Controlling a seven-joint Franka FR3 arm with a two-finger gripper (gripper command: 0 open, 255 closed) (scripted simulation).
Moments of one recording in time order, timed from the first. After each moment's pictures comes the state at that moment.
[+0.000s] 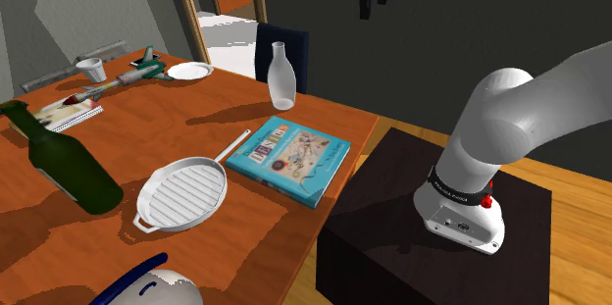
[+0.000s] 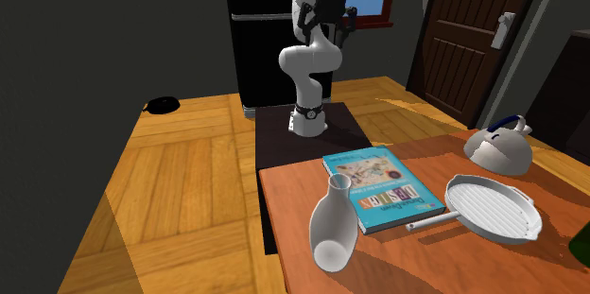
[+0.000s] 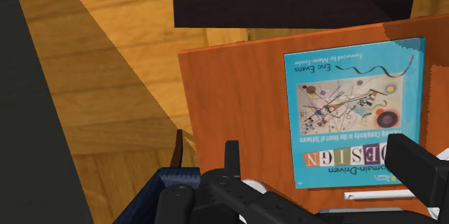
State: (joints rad) arm 0.01 -0.77 0.00 -2.27 -0.10 1.49 -0.06
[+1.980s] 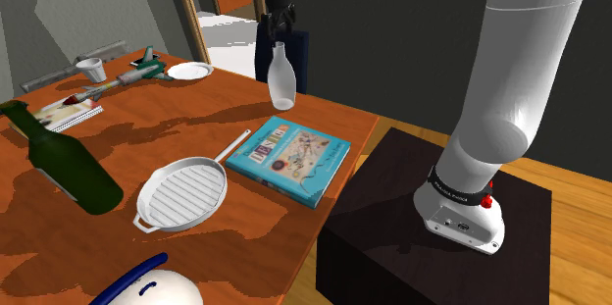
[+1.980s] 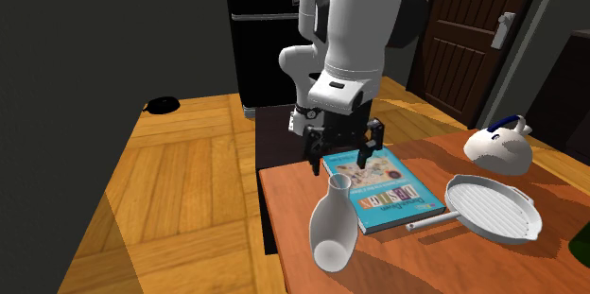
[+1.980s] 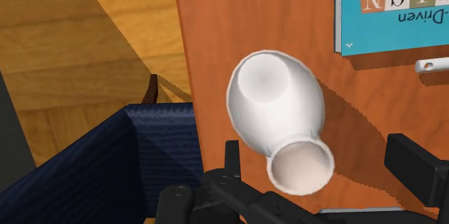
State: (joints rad) arm 0.00 0.23 -0.10 -1.67 0.00 1.91 -0.19
